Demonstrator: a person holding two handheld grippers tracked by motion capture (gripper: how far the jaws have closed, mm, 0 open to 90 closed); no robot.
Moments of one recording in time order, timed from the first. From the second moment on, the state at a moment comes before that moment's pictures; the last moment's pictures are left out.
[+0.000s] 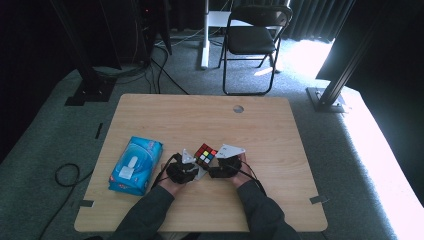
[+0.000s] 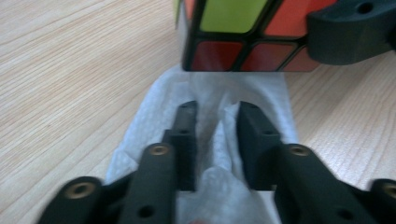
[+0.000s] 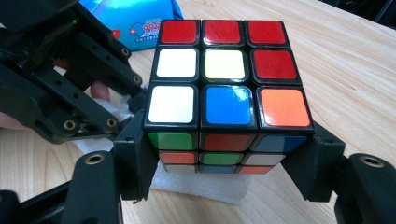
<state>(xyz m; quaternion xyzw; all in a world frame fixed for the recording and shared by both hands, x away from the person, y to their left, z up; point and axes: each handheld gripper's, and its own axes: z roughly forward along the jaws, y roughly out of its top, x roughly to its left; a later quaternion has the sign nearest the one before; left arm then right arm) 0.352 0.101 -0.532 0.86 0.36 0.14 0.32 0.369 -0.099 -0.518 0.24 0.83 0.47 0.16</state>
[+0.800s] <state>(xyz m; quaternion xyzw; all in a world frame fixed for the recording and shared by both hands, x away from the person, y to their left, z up) 0.347 0.100 -0.523 0.84 0.36 0.17 0.36 0.370 -0.100 -0.518 0.25 0.83 0.48 0.15</state>
